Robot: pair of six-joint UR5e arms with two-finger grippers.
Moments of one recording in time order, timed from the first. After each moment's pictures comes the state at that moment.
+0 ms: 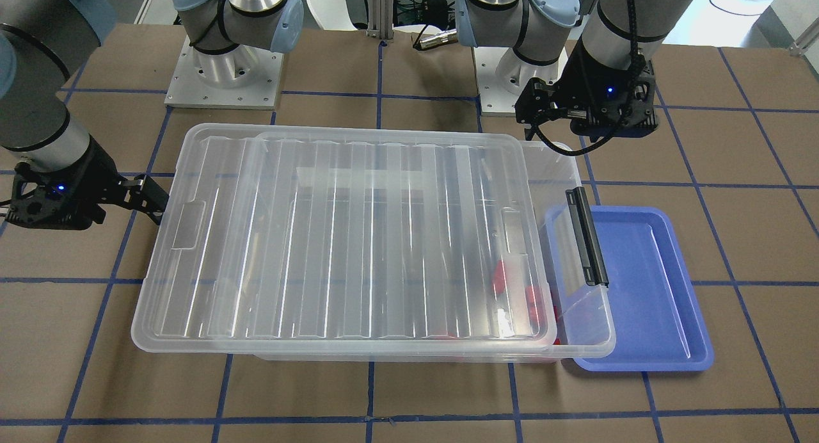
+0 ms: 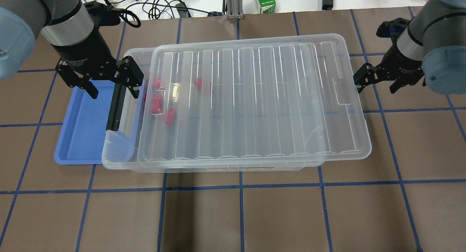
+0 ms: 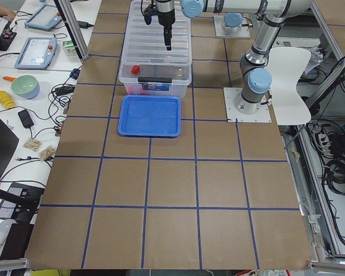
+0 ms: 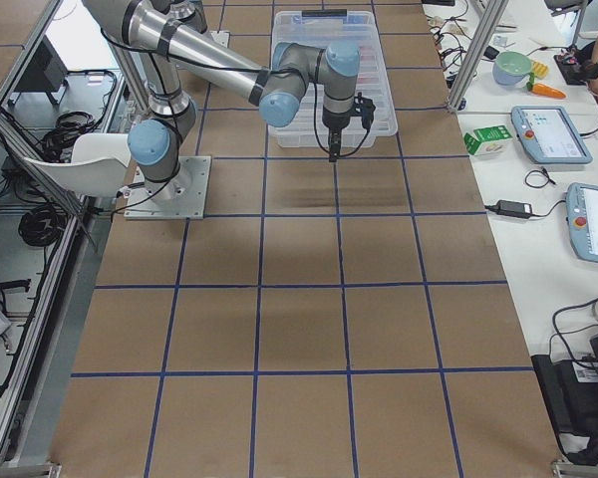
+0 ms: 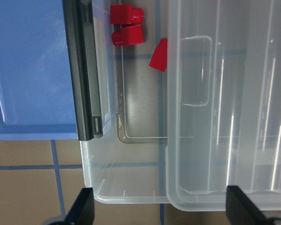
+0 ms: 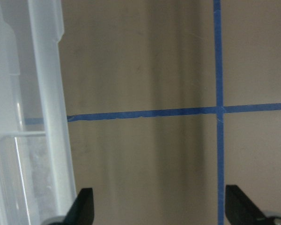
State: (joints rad) left arm -1.55 -1.56 -1.57 -1.69 1.60 0.04; right arm 1.33 -1.48 1.83 -1.94 -1.53 -0.21
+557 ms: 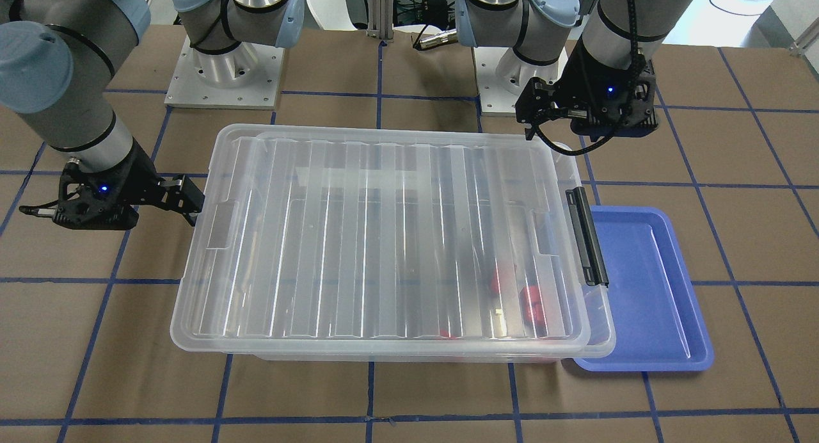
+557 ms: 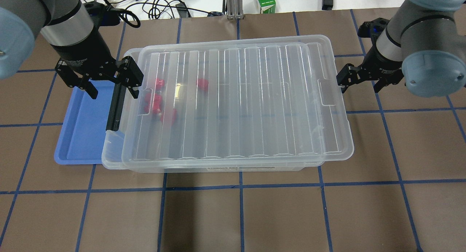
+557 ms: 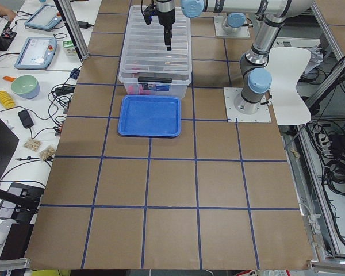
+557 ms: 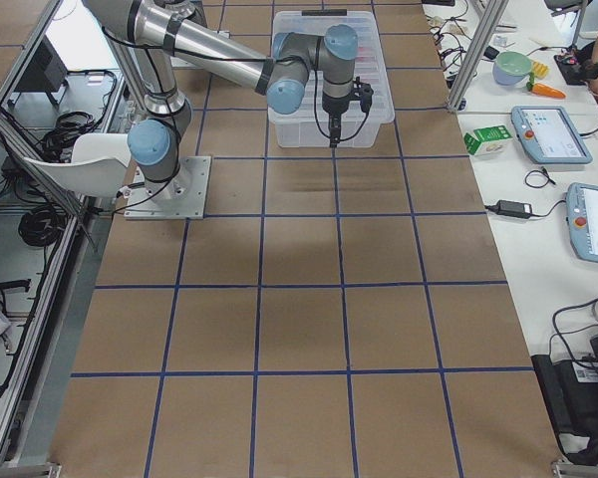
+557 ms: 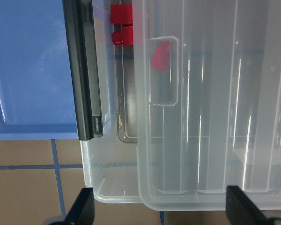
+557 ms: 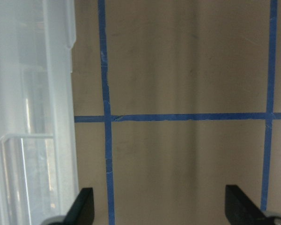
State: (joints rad) left arm -1.55 -1.56 -1.57 -1.69 1.60 0.04; right arm 1.42 -1.47 1.84 -1.96 -1.53 -0.14
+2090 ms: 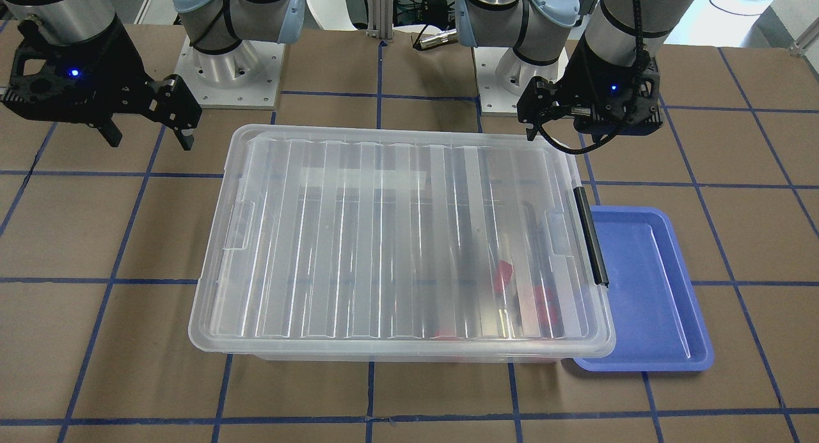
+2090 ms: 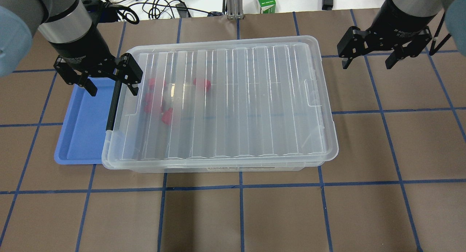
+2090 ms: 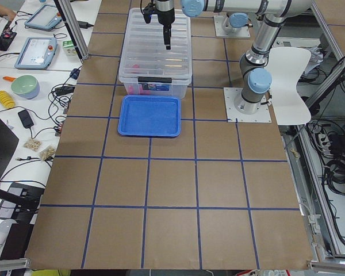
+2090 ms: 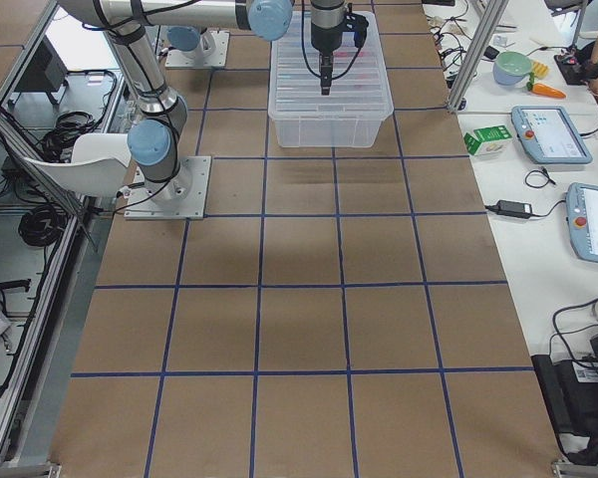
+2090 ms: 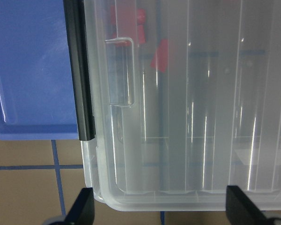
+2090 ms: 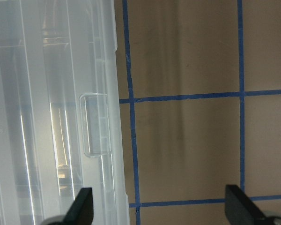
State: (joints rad) left arm -1.55 -1.56 -1.56 -1.68 1.60 0.04; right arm 1.50 -1.61 1.59 -1.59 -1.56 -0.02
